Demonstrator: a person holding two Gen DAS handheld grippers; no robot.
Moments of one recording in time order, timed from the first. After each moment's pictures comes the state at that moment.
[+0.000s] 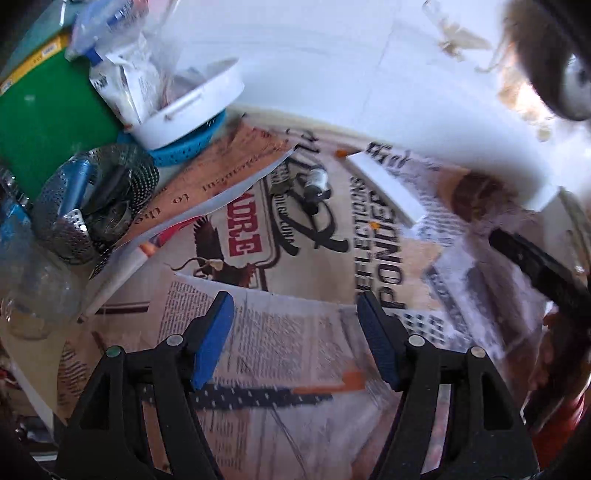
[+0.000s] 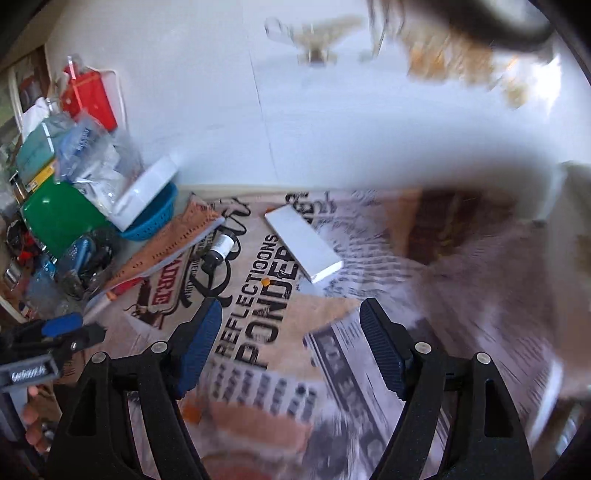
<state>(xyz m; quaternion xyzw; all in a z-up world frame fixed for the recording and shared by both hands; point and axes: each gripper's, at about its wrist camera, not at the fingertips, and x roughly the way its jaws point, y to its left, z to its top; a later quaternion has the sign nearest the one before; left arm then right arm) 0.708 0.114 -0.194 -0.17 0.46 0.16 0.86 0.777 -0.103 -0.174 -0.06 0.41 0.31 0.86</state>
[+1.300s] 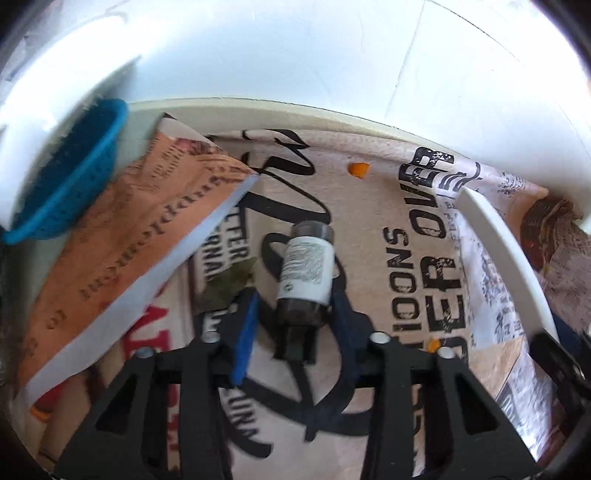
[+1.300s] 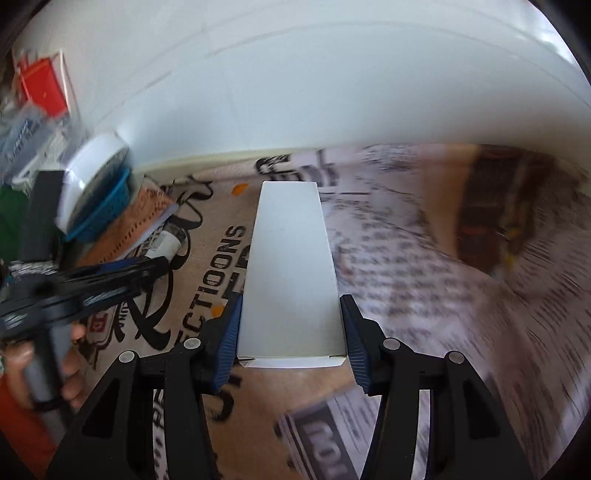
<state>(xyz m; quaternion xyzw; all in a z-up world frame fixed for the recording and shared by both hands) 0.893 0.151 -0.293 -0.14 0.47 0.14 0.86 0.818 -0.098 -0.224 -0.04 0.43 0.28 0.86</state>
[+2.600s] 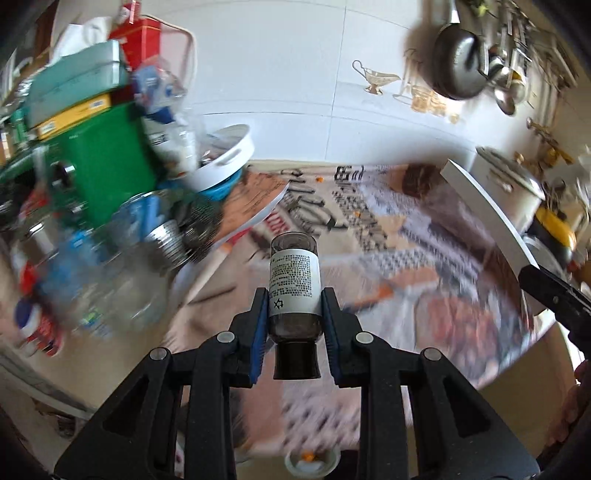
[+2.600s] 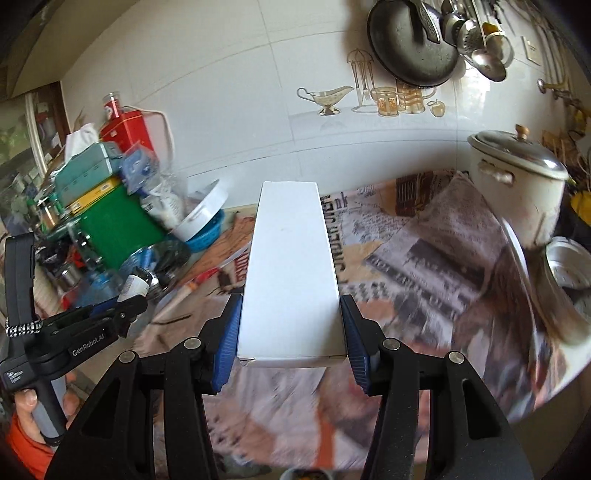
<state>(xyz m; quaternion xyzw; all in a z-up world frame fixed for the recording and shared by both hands) 0.493 0.157 -0.145 -0.06 0.36 0.05 0.93 0.468 -0.080 -0.119 0.03 0.32 0.20 0.93</state>
